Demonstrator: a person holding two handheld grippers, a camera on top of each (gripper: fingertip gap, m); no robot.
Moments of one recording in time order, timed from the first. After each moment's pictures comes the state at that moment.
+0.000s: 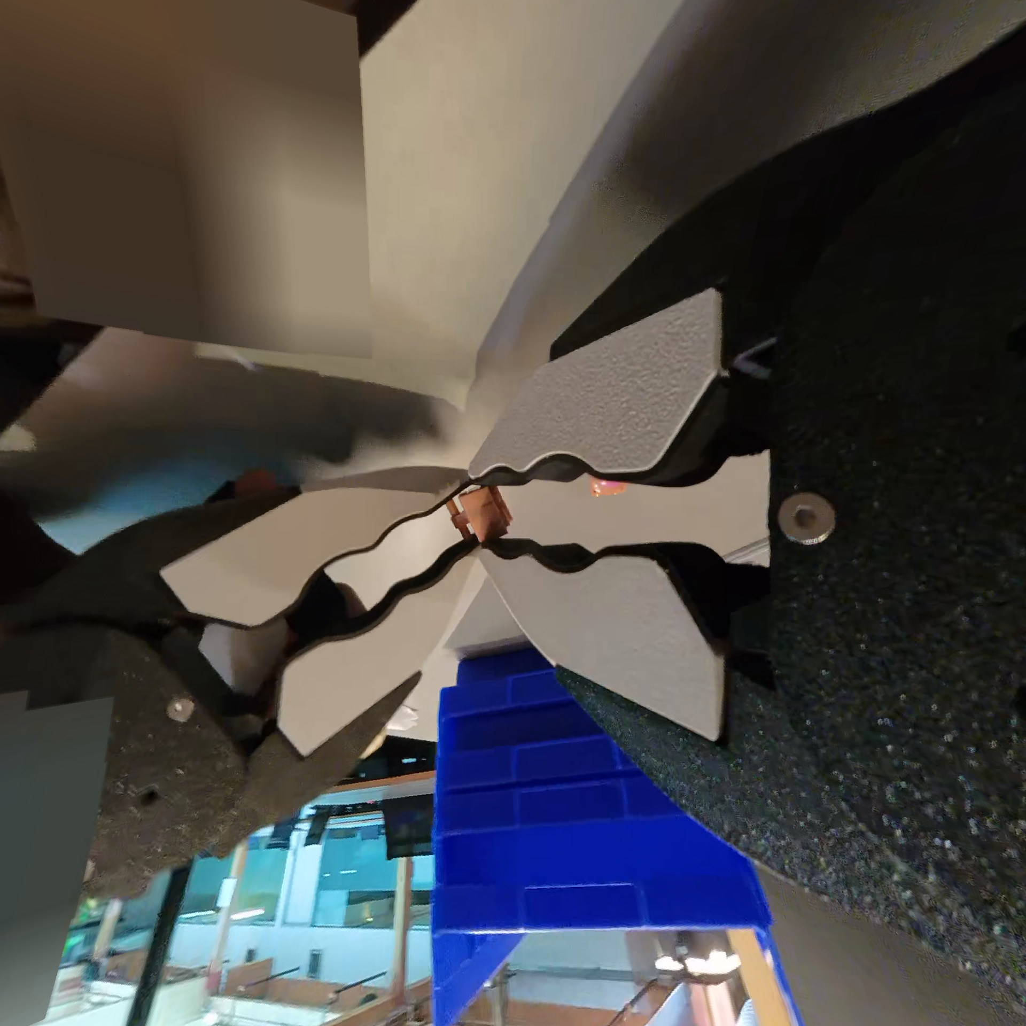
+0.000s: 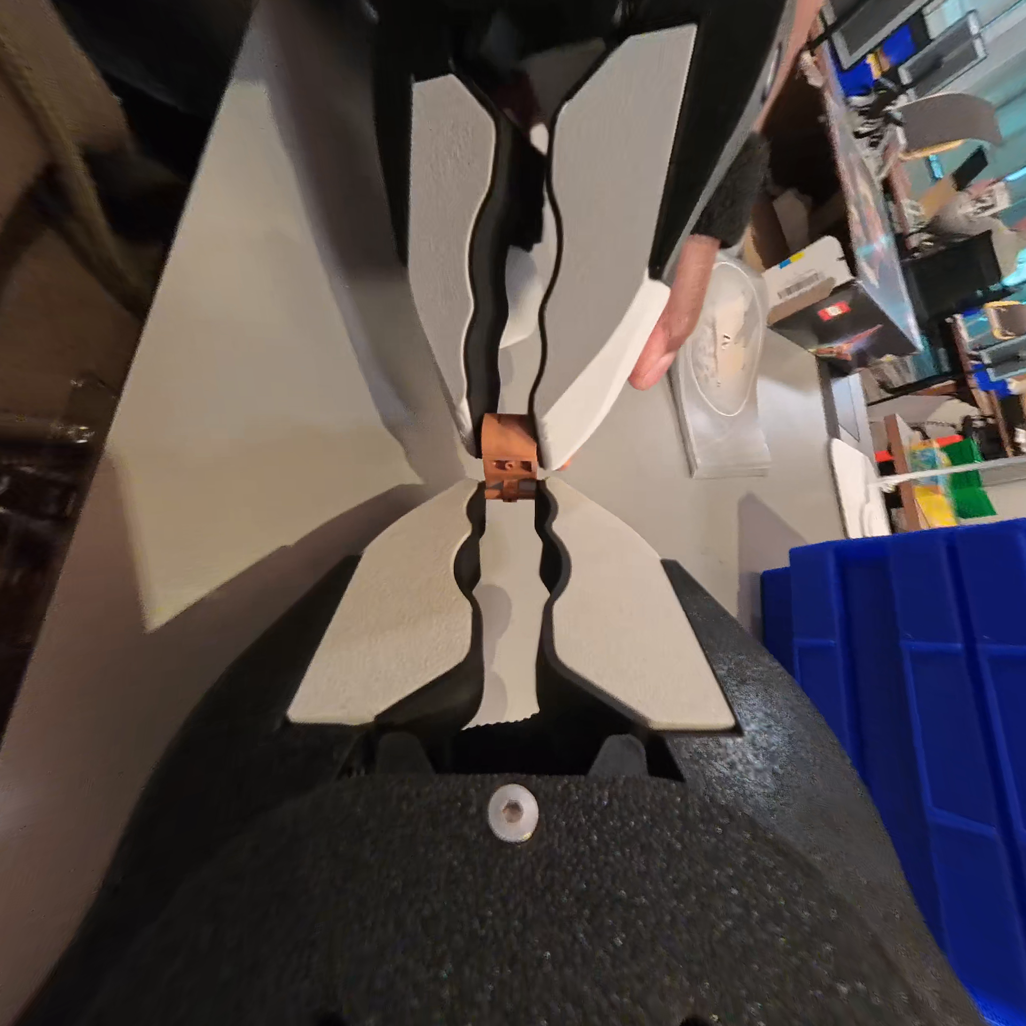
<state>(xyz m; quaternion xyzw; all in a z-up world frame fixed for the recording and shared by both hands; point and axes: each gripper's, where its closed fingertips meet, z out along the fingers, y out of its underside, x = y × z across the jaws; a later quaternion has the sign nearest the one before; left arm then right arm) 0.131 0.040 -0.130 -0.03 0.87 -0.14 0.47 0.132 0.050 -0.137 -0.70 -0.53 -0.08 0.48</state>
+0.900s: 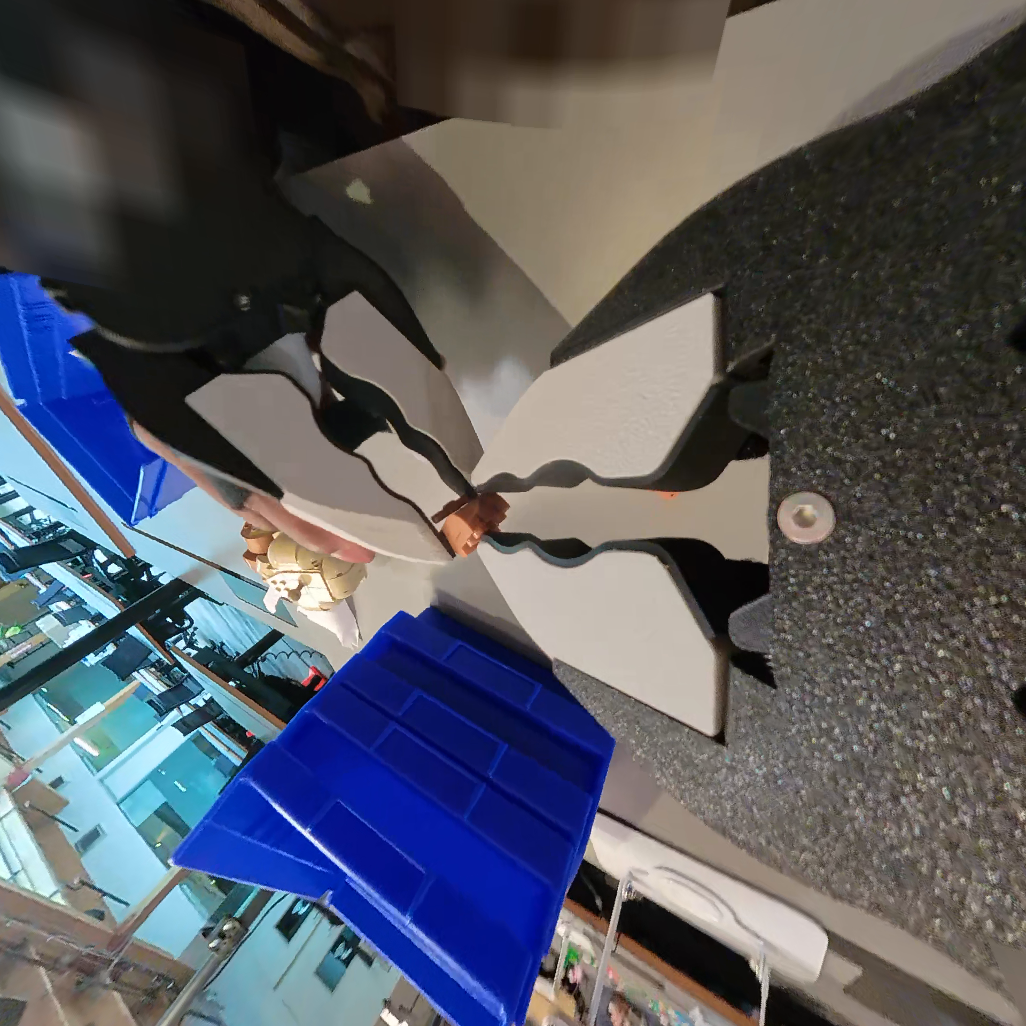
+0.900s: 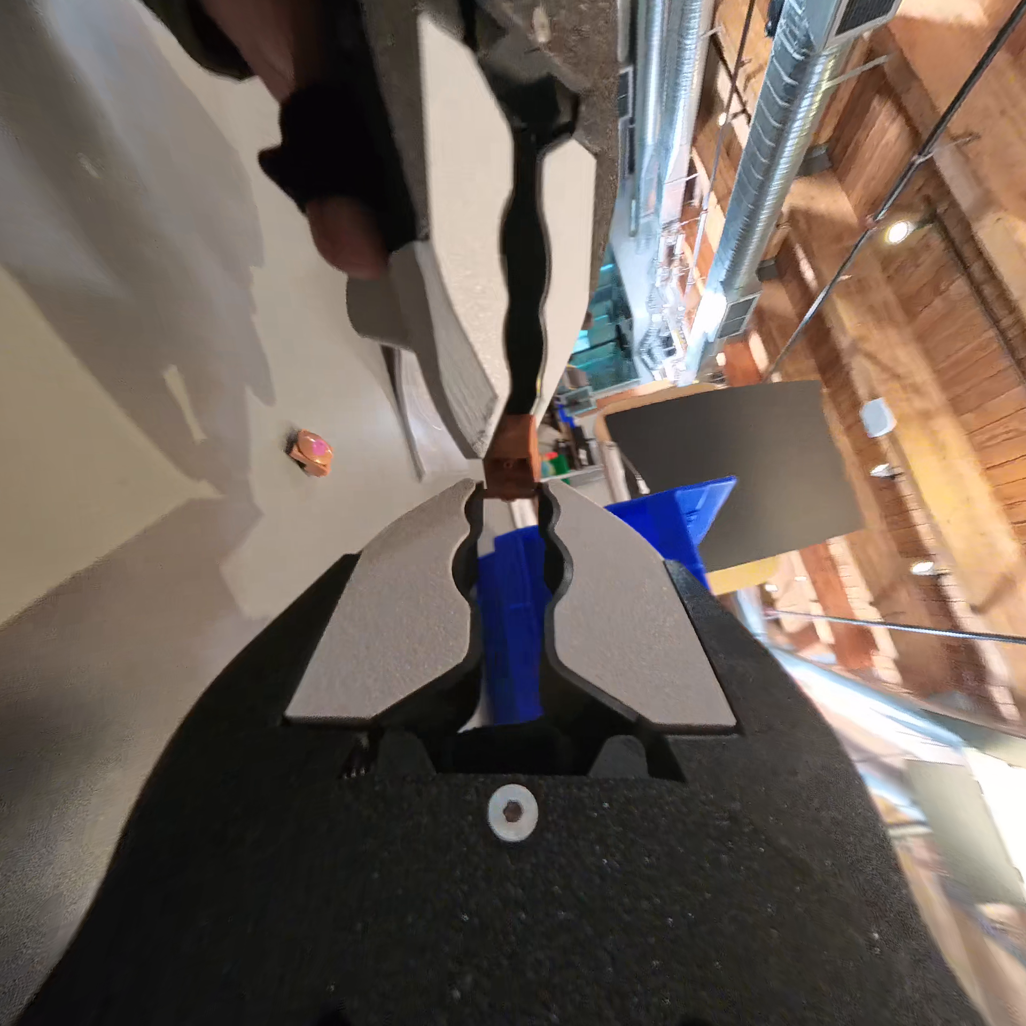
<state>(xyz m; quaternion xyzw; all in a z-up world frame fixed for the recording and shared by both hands) 0.148 0.051 -0.077 -0.29 0.75 -0.33 0.50 0.154 0.064 -0.072 -0.54 -0.47 -0.35 0.60</state>
